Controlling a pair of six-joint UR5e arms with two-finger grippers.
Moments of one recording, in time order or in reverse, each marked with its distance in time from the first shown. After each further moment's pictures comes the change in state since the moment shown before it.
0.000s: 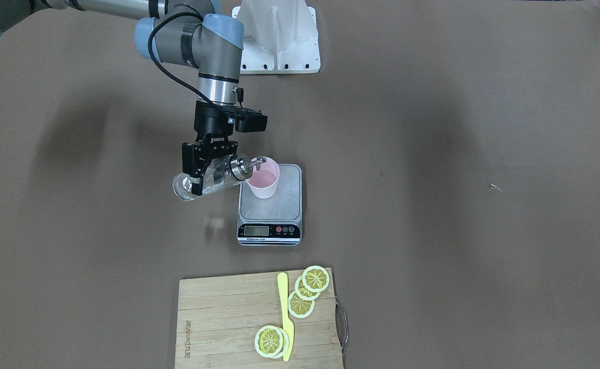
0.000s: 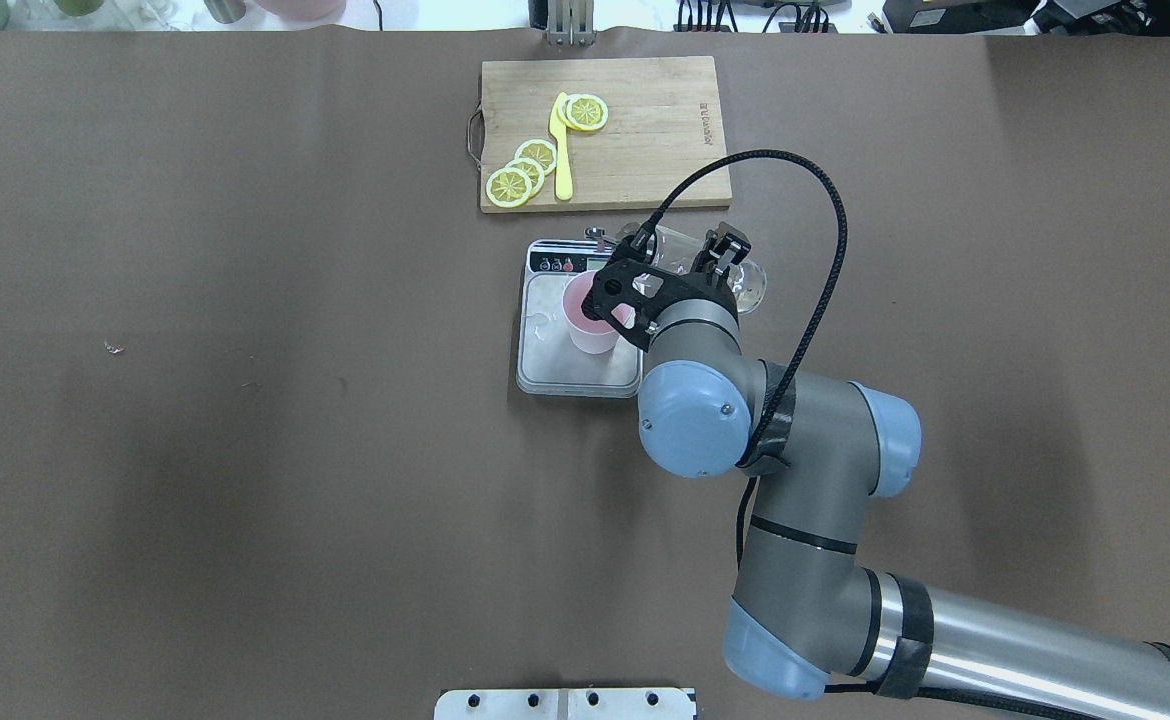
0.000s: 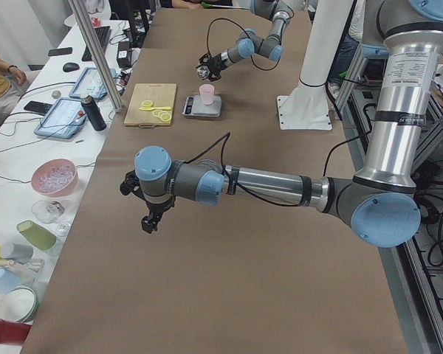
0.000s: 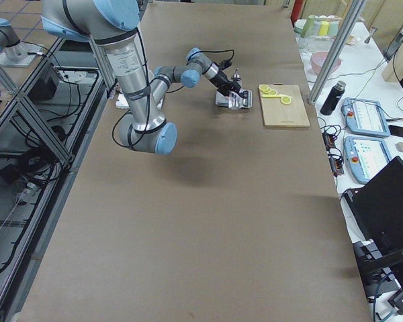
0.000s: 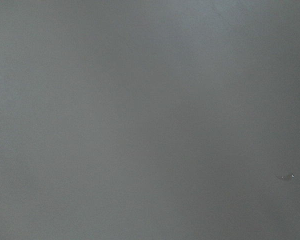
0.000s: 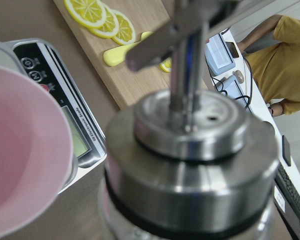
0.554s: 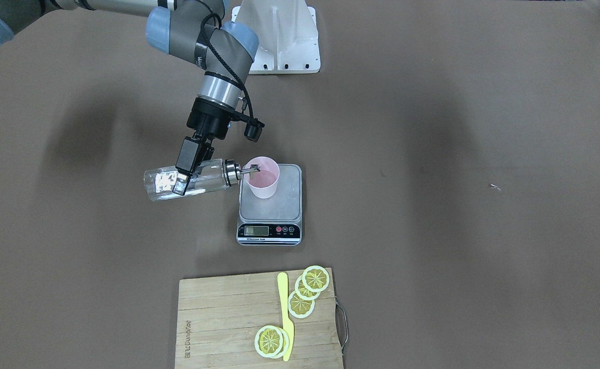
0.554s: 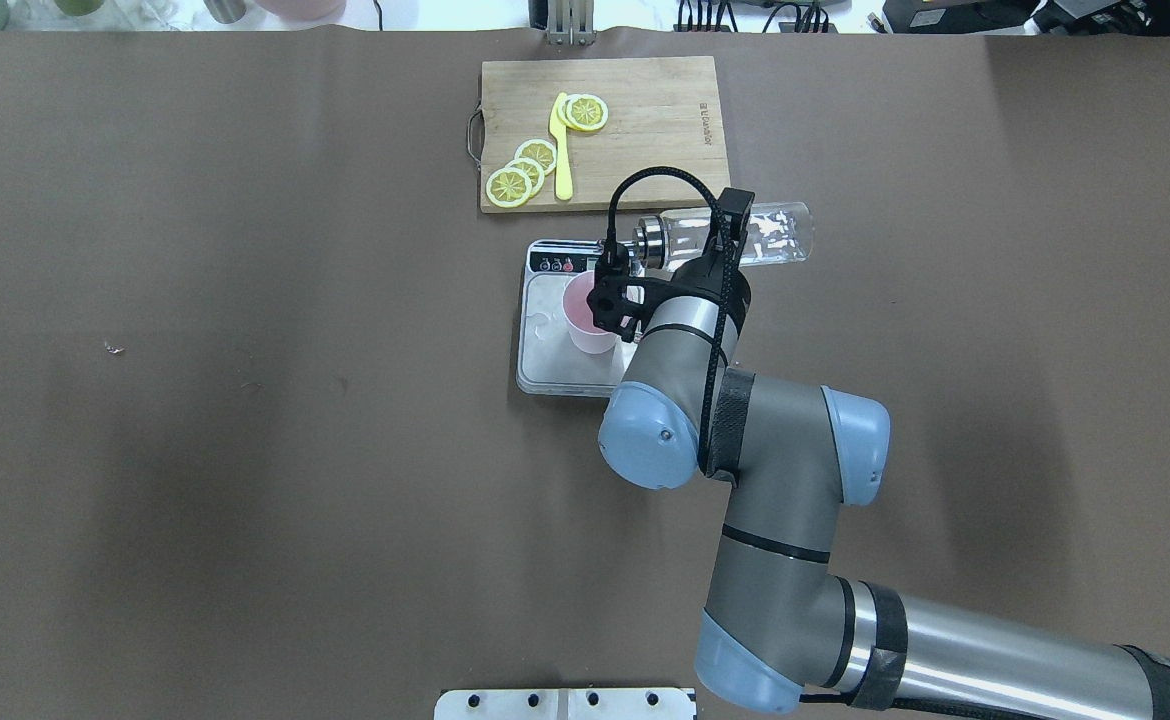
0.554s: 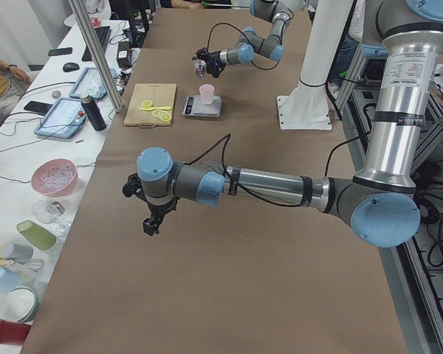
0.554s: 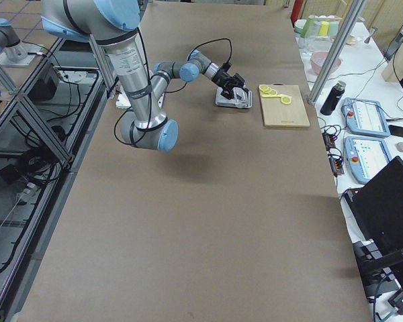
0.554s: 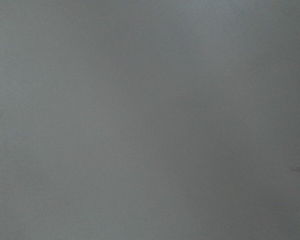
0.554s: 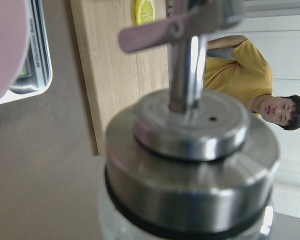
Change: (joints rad) left arm 0.024 0.007 0.000 -0.003 0.046 0.009; right arm -0.032 0.055 -0.030 -0.279 -0.266 -0.199
